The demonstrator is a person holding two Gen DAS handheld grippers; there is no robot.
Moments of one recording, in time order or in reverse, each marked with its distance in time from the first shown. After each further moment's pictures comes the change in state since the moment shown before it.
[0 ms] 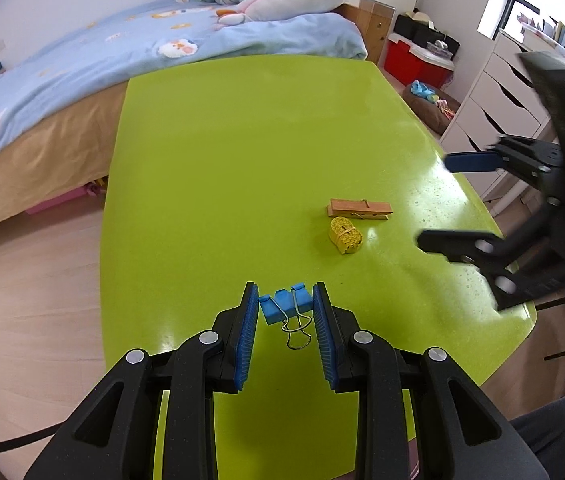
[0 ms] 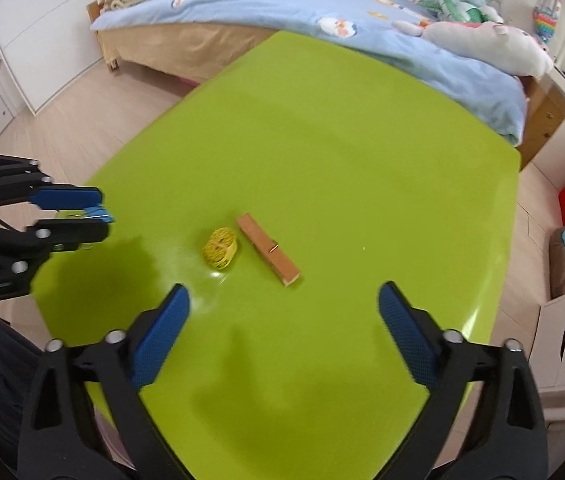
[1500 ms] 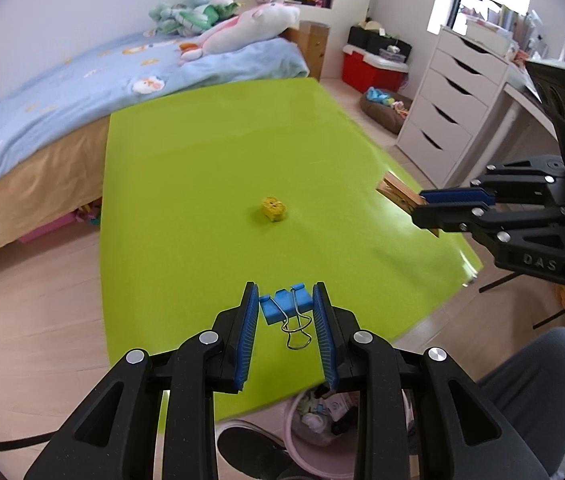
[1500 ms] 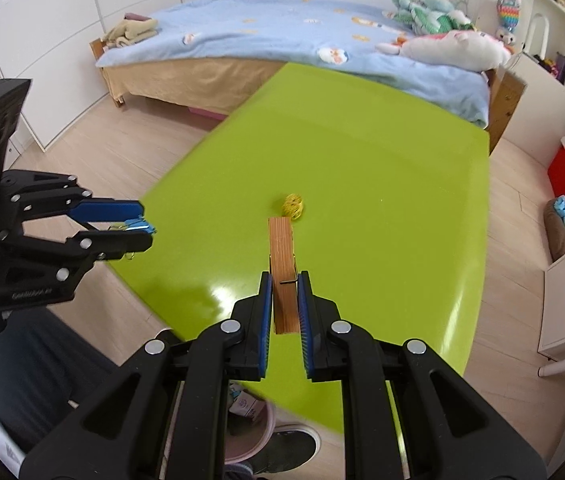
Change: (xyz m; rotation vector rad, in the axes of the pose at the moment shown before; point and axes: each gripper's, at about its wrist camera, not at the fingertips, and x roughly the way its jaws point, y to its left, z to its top) left arm -0.079 -0.043 -0.052 0.114 -0.090 -0.068; right arm -0.107 0.064 -0.072 0.111 -0.122 0.005
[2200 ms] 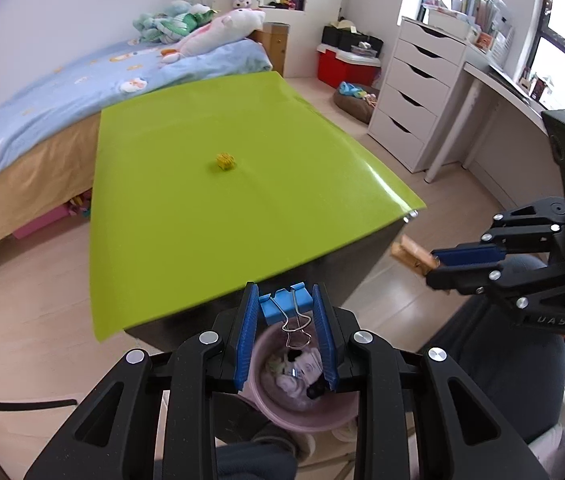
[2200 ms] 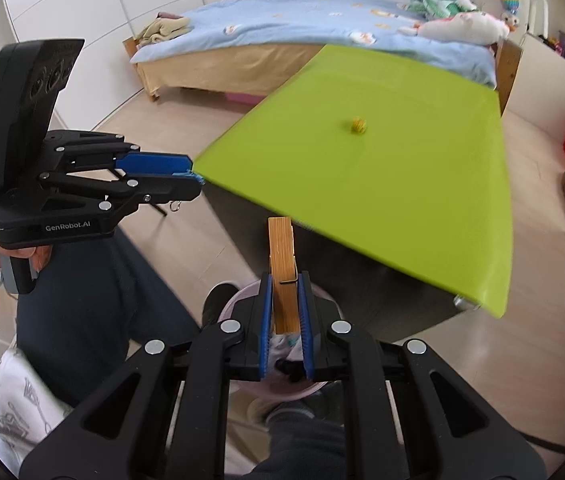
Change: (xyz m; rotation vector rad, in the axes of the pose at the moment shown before) left arm -0.049 -0.050 -0.078 0.048 -0.009 -0.044; right arm -0.055 0.063 -0.120 0.038 0.007 0.118
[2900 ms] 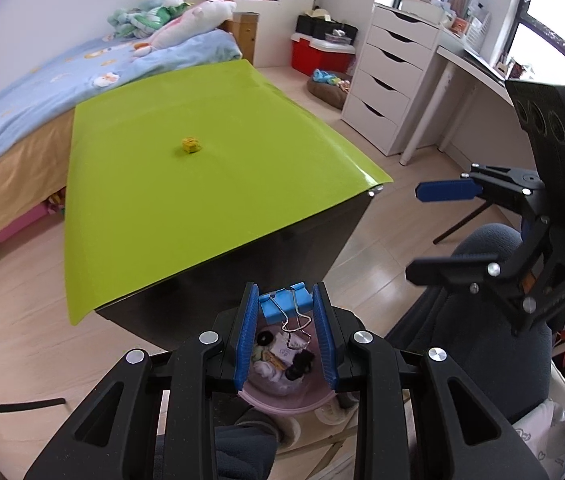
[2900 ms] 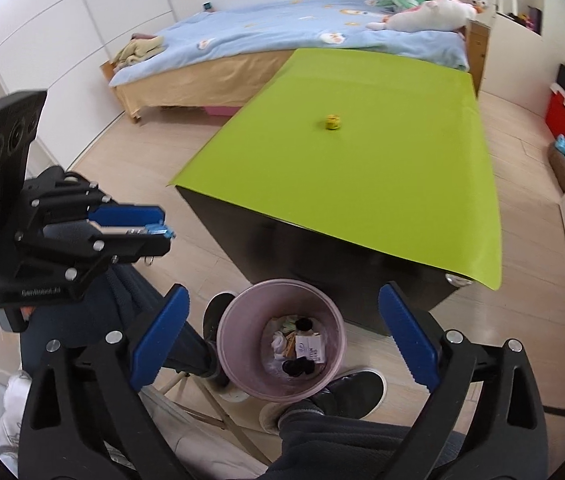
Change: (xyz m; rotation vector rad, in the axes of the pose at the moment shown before) left arm 0.000 -0.018 -0.012 0.047 0.035 -0.075; right arm -0.012 -0.010 -0.011 0.118 -0.047 -0.044
